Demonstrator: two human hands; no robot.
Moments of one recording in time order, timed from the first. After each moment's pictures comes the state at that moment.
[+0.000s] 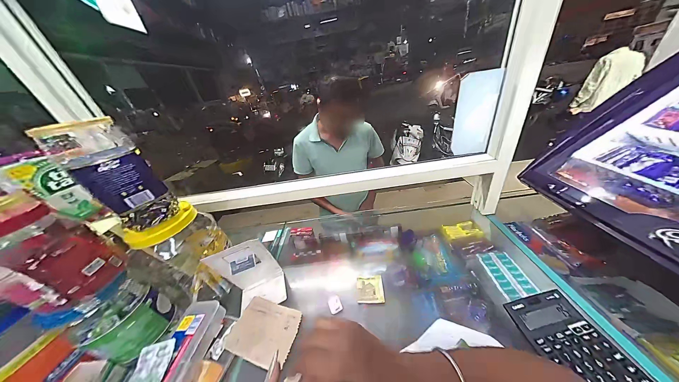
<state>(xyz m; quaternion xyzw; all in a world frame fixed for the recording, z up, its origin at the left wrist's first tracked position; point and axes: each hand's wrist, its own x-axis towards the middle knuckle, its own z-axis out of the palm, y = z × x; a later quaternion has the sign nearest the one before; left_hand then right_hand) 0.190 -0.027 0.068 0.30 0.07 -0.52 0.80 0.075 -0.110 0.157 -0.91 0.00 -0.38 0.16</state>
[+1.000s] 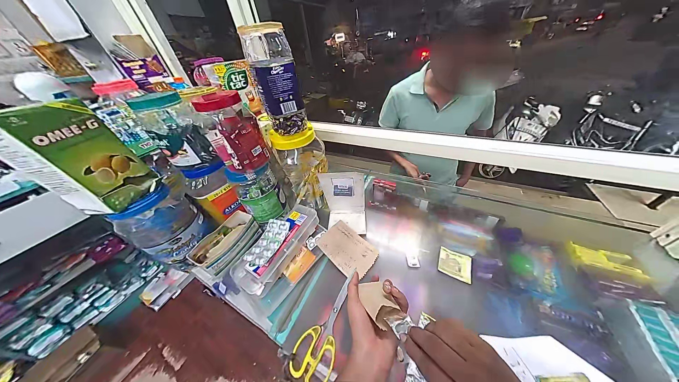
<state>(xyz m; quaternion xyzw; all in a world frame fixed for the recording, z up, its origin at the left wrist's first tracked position) 0.195 -0.030 0.109 0.27 0.21 -0.50 0.80 0.052 -0.083 0.126 -0.95 -0.04 -0.31 -0.07</state>
